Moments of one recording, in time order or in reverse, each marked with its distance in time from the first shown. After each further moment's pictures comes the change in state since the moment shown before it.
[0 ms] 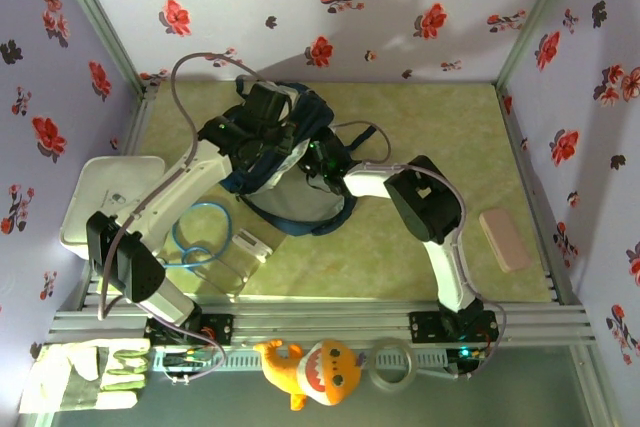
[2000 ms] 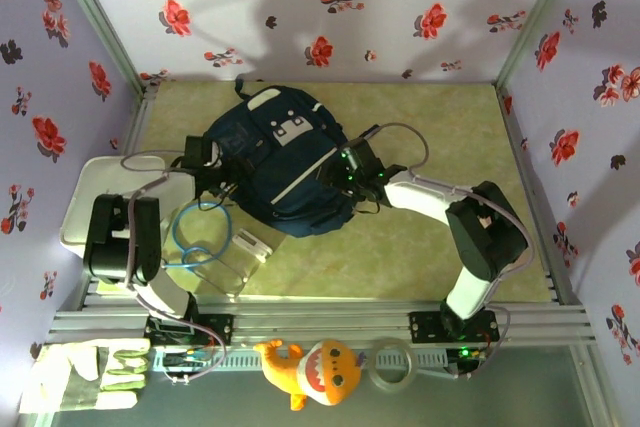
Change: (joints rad) left arm 0.492 0.055 -0.693 0.584 0.547 -0.600; right arm -0.079 -0.440 -0.301 -0.577 -0.011 -0.396
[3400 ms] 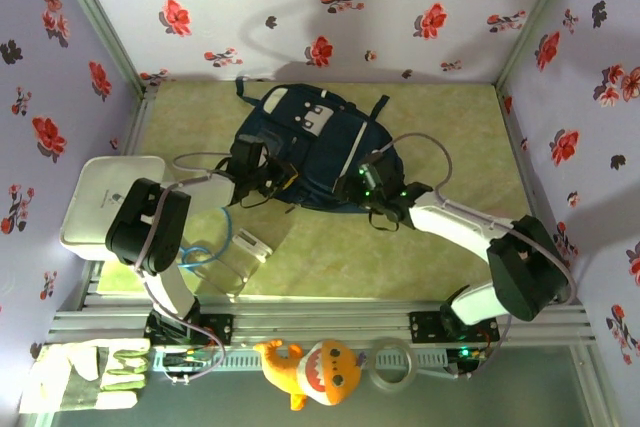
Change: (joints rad) left arm -0.291 0.112 0.037 0.260 0.044 -0.386; right arm 0.056 -0.278 -0.200 -0.064 0.070 -0.001
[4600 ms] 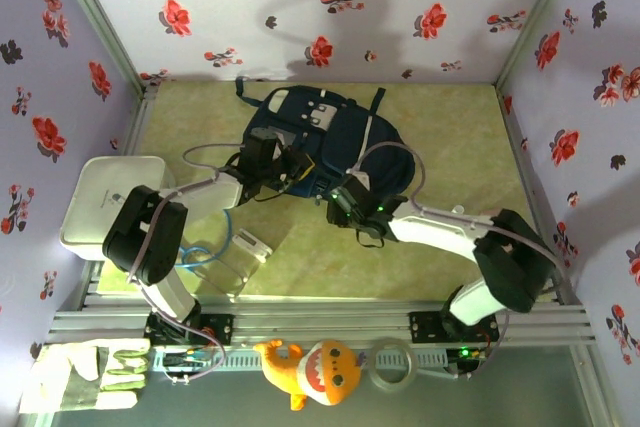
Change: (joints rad) left arm -0.108 -0.057 0.070 0.016 -0.042 -0.060; right arm 0.196 0.090 0.044 -0.067 0.192 -0.080
